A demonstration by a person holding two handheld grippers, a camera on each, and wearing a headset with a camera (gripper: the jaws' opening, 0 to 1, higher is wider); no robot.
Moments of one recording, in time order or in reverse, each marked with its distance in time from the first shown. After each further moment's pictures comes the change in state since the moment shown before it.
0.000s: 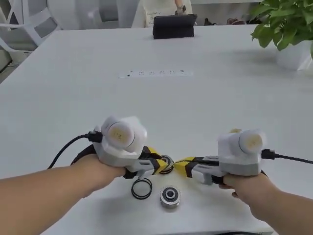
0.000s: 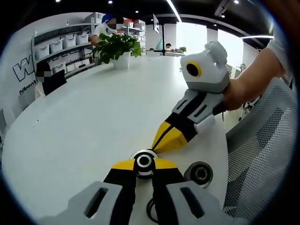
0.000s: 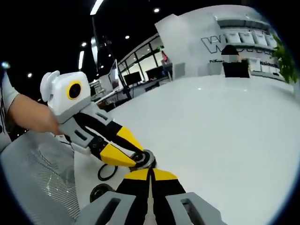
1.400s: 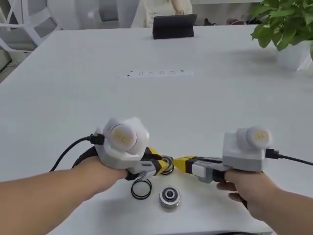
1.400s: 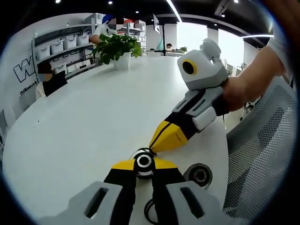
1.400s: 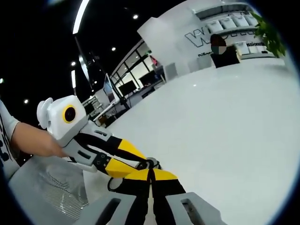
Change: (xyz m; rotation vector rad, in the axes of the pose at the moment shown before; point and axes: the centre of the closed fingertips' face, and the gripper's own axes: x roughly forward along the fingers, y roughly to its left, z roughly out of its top) left arm 0.002 -0.003 0.002 0.004 -0.003 0.013; right arm -0.002 0.007 0.009 0.141 -0.042 0.028
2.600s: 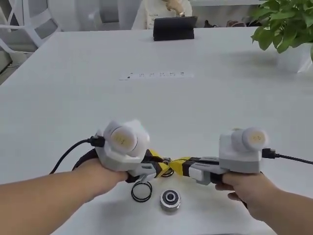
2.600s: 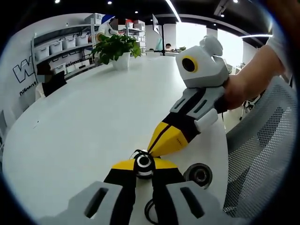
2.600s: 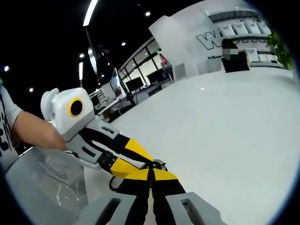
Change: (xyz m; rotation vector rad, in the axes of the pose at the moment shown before) left arm 0.000 0.000 0.000 0.004 -0.001 -0.007; right arm 0.005 0.010 0.001 -0.086 0.022 0.037
